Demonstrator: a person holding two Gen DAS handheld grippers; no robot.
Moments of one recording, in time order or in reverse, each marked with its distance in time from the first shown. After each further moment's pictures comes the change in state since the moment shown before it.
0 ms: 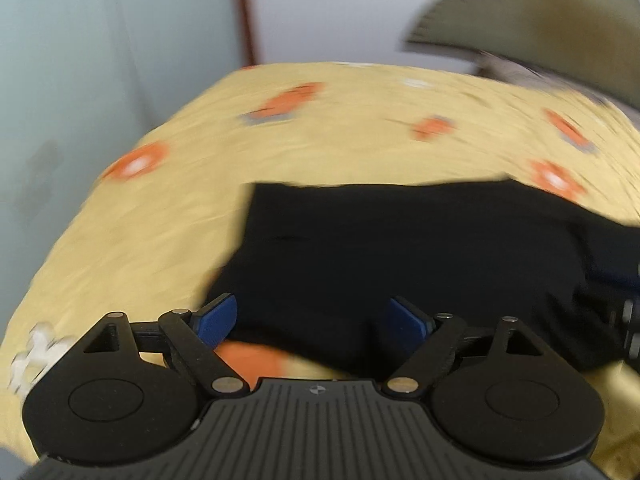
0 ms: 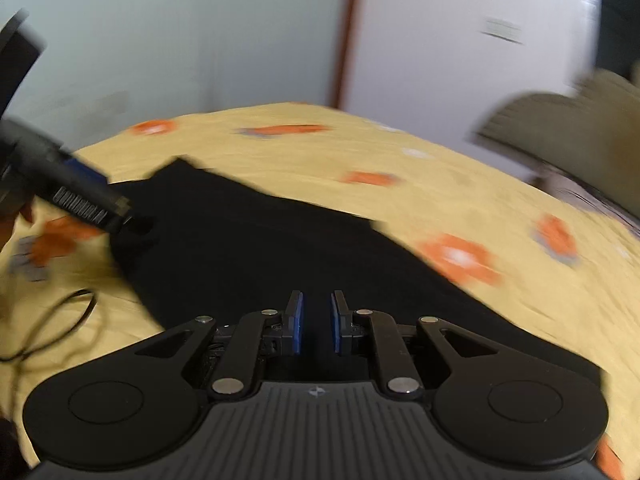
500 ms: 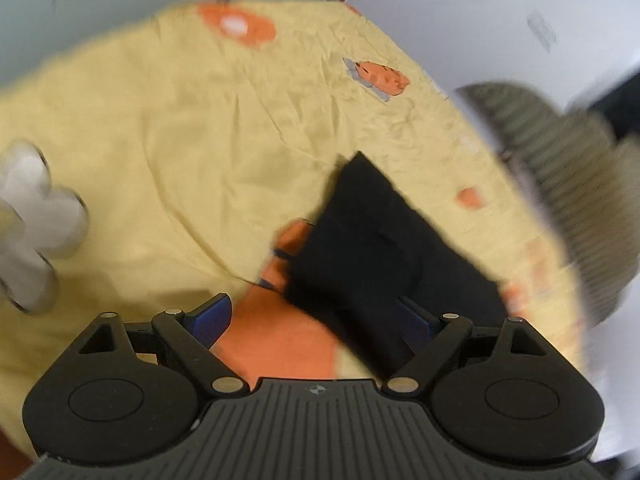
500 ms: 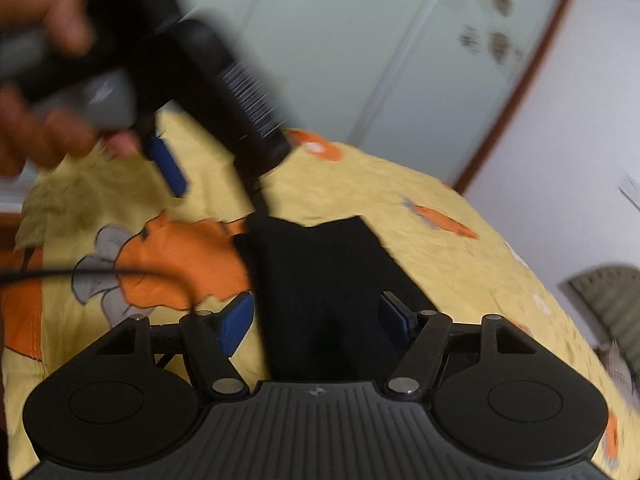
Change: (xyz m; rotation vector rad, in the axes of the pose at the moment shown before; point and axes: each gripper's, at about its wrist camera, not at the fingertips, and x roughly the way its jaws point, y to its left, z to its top) left arm 0.031 0.141 -0.013 -0.654 0.213 -0.385; right arm 0.067 0.136 0.038 -0.508 -0.088 0.098
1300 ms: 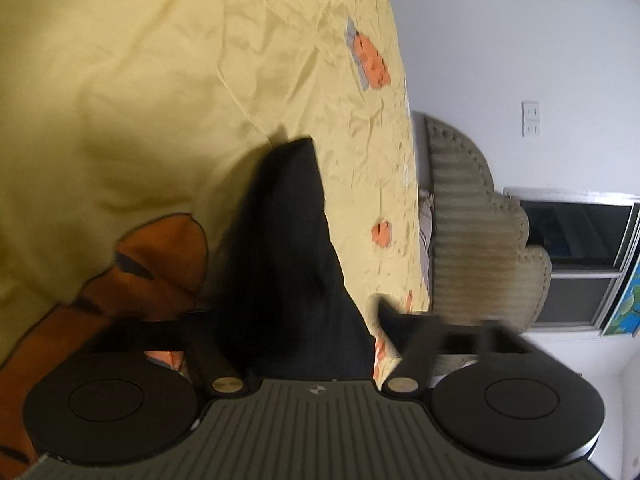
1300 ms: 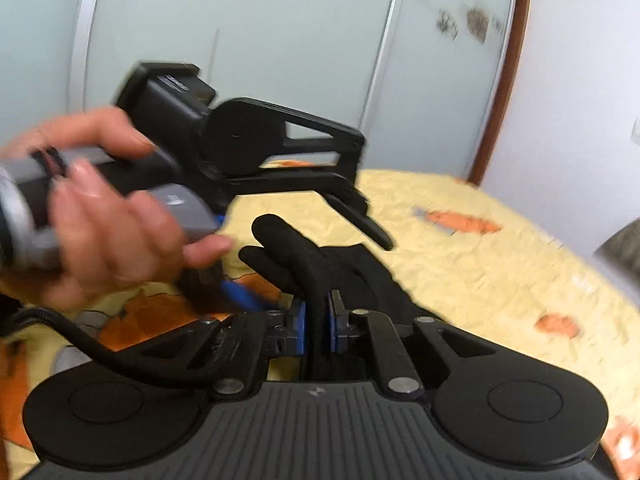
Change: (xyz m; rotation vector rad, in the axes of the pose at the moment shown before) left arm 0.107 0.005 0.036 -0.408 0.138 -0.357; right arm 0.021 -0.059 -0.003 0.309 -0.071 0.160
